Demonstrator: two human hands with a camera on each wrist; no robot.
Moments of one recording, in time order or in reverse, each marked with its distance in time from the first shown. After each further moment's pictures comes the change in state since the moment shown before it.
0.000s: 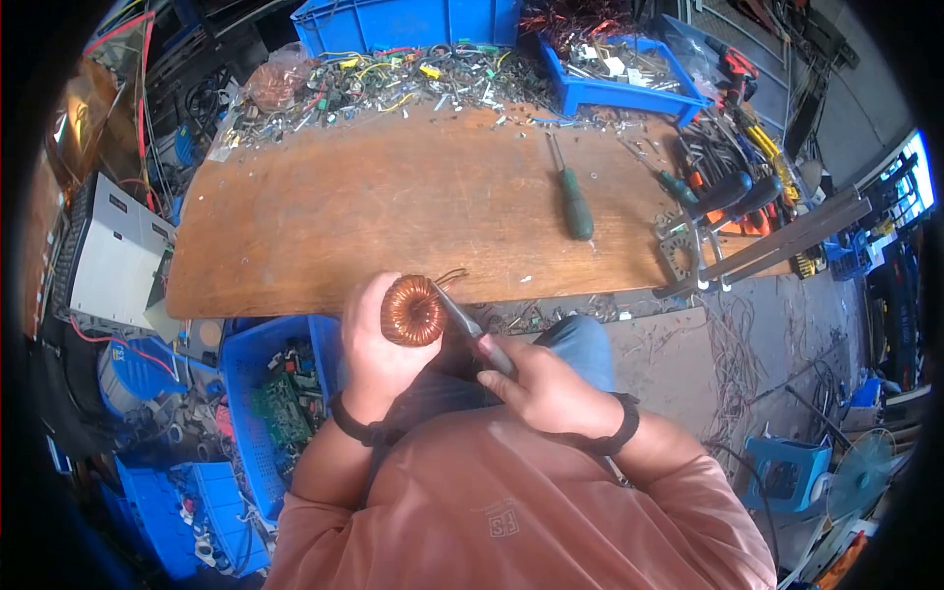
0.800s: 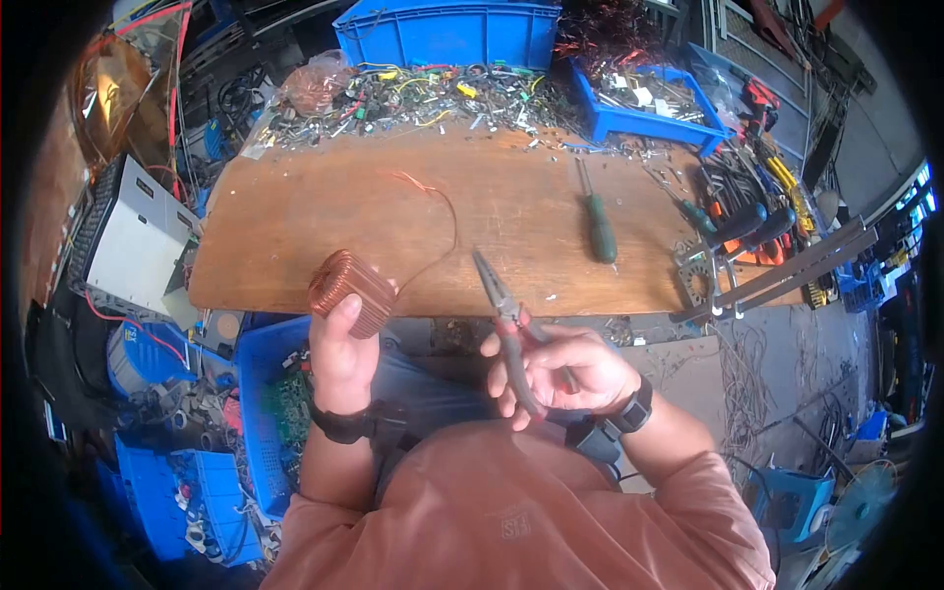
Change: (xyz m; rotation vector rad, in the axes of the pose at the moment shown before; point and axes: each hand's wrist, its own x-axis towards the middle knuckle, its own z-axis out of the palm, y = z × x) left_hand 0.012 -0.034 -0.044 -1.317 0.192 -0.634; right_hand 0.026 0.003 -0.031 1.443 -0.614 0.188
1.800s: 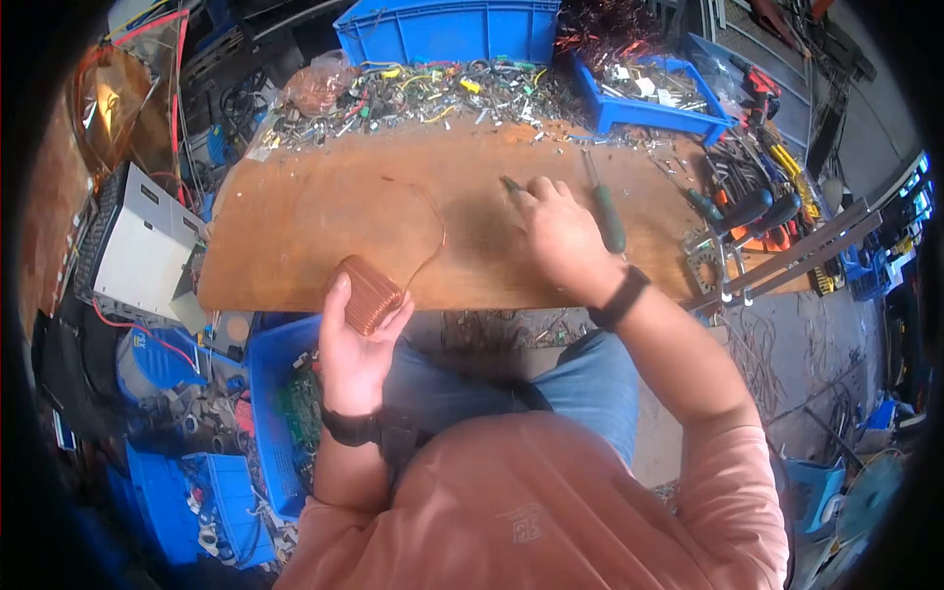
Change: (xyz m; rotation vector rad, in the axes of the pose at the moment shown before) left_hand -0.007 0.012 0.008 -0.138 0.361 -0.315; right_hand 0.075 -0.068 -0.032 -2.418 0.875 -0.466
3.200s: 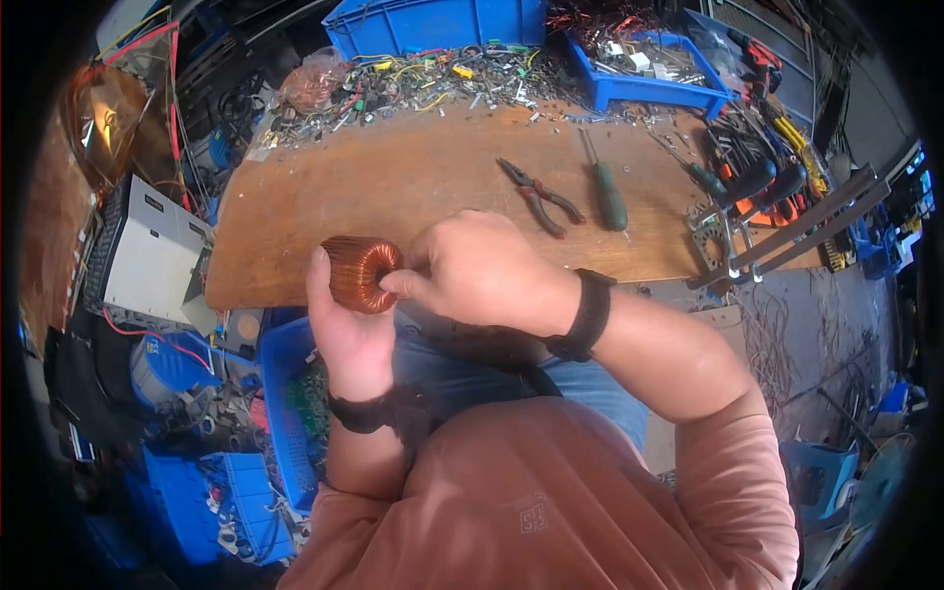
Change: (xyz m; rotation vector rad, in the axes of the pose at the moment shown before) left_hand -0.004 -0.002 0.038 -0.110 -0.088 0.264; right_hand 0.003 -0.088 -0.051 0.561 -0.160 -0.133
